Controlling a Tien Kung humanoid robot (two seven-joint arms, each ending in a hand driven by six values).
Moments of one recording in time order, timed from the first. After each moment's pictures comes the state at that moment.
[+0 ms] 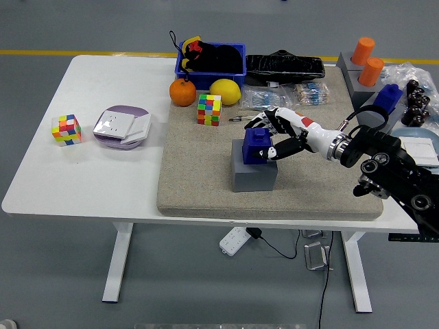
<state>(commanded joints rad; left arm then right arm) -0.17 0.22 -0.24 -0.27 0.17 0.04 0.18 0.80 -0.26 0.58 0.96 -1.04 0.11 0.13</state>
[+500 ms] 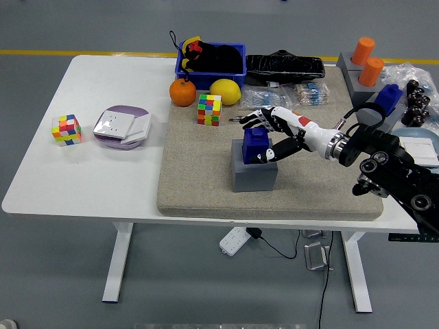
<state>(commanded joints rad) -0.17 0.21 -0.24 -0.27 0.17 0.04 0.18 0.79 -0.27 0.60 1.00 -1.08 0.13 0.12</state>
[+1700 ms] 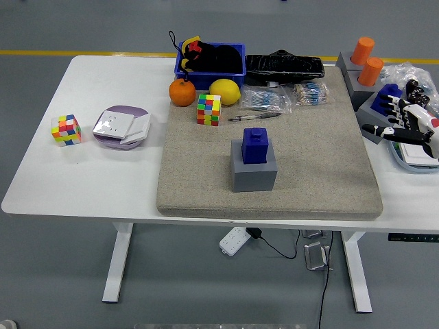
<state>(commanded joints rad) -0.16 0.21 -0.27 -0.27 0.17 0.04 0.18 0.42 -0.50 1.22 1.03 -1.23 0.15 0.03</state>
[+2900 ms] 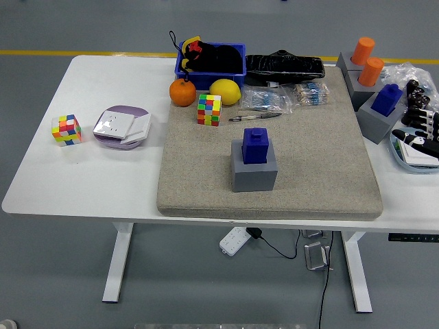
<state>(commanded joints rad) -0.18 0.22 -0.23 -0.27 0.16 0.04 0.18 0.23 -0.39 1.49 1.14 -1.28 0.11 0.03</state>
